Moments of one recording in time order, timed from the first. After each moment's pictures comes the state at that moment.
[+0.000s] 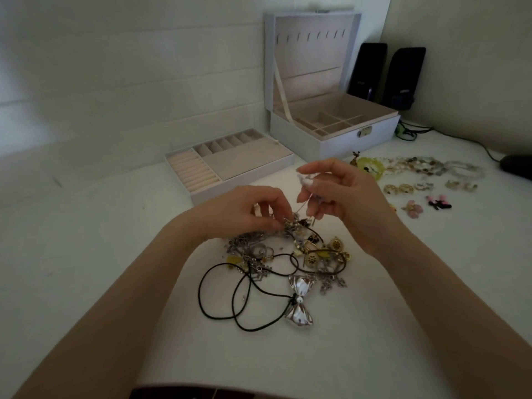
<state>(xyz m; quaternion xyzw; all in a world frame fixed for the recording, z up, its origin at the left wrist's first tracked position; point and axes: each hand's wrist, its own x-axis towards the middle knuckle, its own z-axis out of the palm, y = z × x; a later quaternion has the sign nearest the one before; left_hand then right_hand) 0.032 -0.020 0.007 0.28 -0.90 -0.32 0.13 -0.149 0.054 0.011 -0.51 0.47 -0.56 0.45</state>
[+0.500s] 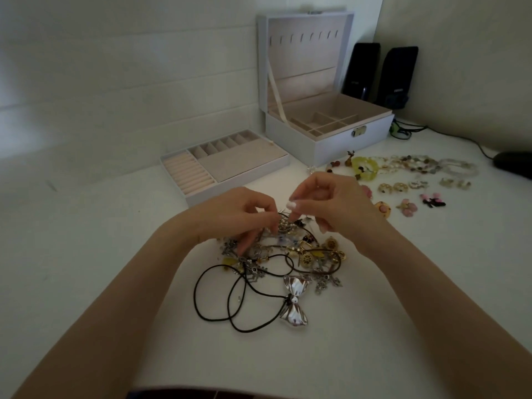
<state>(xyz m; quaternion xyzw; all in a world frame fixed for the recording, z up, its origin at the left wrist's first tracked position) 0.033 -0.012 0.013 0.35 -0.85 -0.39 0.07 -0.149 0.054 0.006 -0.56 0.56 -0.47 0.39</state>
